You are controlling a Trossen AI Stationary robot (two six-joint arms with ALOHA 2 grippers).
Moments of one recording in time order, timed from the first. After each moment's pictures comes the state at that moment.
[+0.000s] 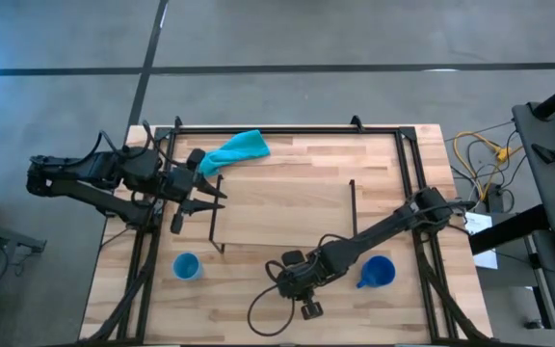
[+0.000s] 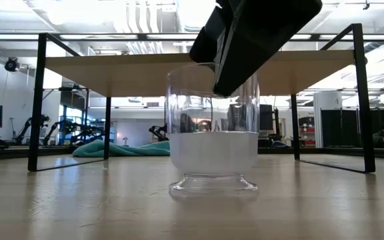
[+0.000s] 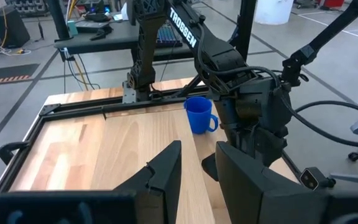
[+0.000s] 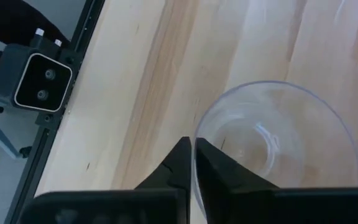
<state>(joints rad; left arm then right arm) -0.14 0.89 1.18 -0.53 0.02 0.04 0.45 2.03 1.53 -0.54 -0.11 0.18</state>
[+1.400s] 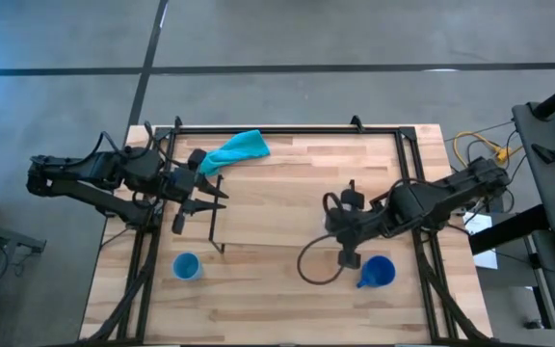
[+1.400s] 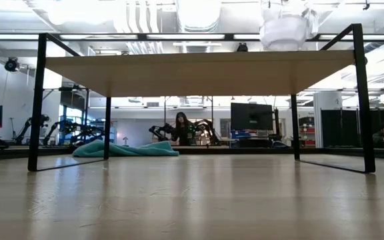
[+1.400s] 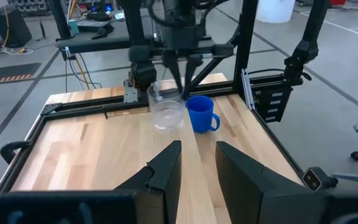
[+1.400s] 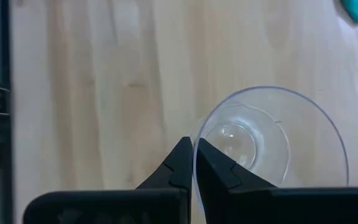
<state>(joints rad) -0.14 0.90 1.18 -0.53 0.01 0.04 0.37 1.51 1.53 -1.13 0.24 0.45</state>
